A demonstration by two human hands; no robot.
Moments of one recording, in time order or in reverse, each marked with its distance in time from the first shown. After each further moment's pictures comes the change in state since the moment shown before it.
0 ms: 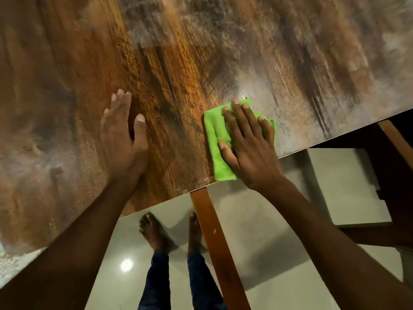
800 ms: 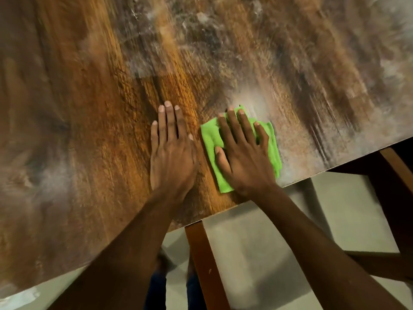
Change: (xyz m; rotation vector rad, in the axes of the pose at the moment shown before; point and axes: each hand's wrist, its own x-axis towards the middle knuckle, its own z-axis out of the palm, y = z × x) left_hand 0.018 0.067 0.079 0.541 -0.168 0.177; right_hand 0.052 0.008 -0.002 -0.019 0.012 0.020
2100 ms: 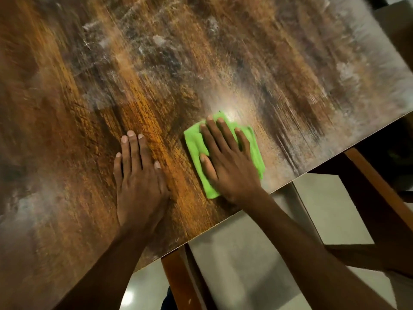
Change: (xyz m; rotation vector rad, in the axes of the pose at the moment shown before) left_hand 0.001 -0.002 -0.001 -0.102 -0.026 -0.012; right_hand 0.013 0.039 -0.009 0.052 0.042 0.034
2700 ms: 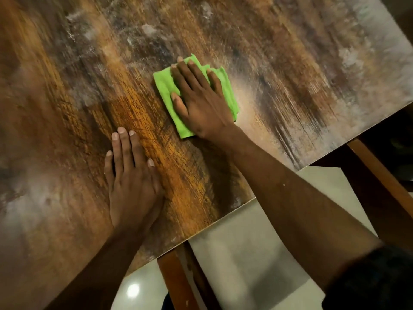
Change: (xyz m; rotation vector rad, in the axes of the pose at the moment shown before) left_hand -0.001 0.000 0.001 0.009 0.006 0.016; right_hand 0.128 0.001 -0.007 0.036 0.037 -0.027
